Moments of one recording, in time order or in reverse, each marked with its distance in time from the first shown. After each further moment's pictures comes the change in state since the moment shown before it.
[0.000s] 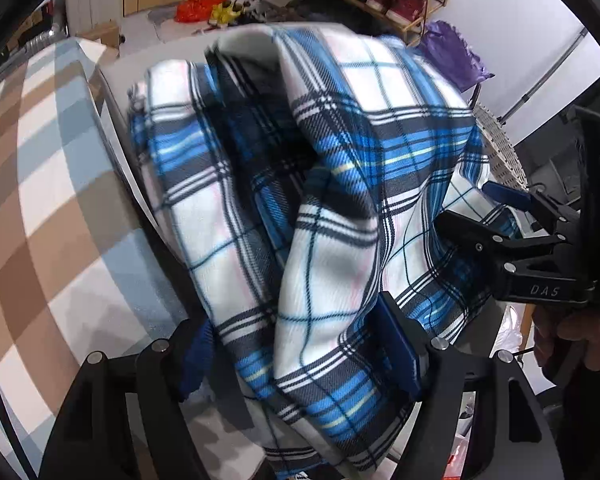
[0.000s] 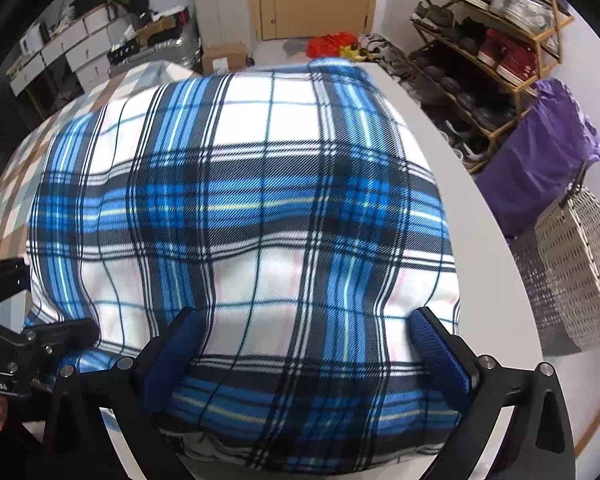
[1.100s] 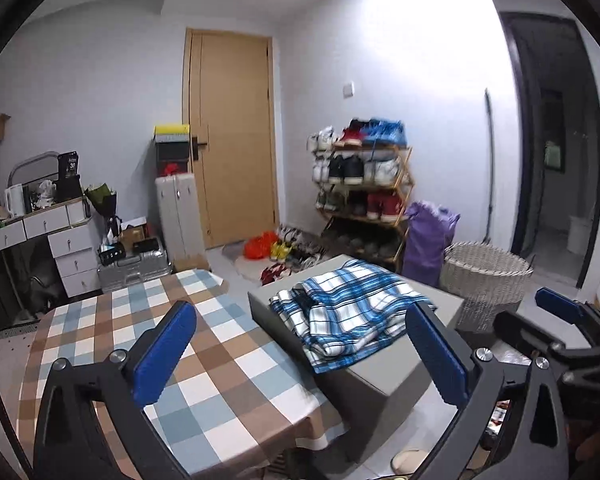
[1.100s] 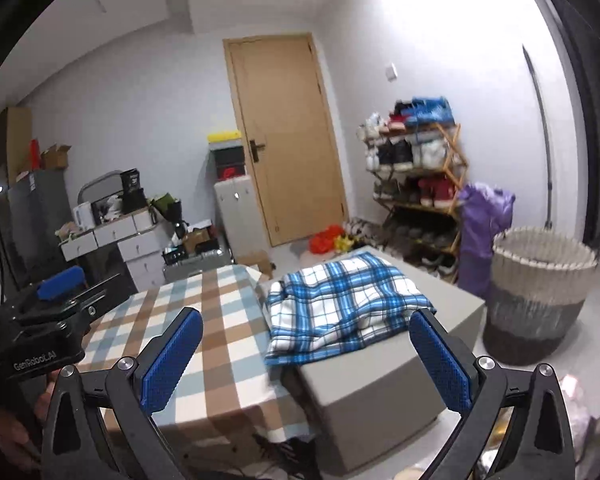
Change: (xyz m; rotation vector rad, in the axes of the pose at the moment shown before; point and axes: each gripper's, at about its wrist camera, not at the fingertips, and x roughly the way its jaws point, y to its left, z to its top) left arm -0.244 -0.077 -0.211 0.222 -0.877 0.267; right arm -0.296 0.119 -0.224 0.236 -0.797 0.035
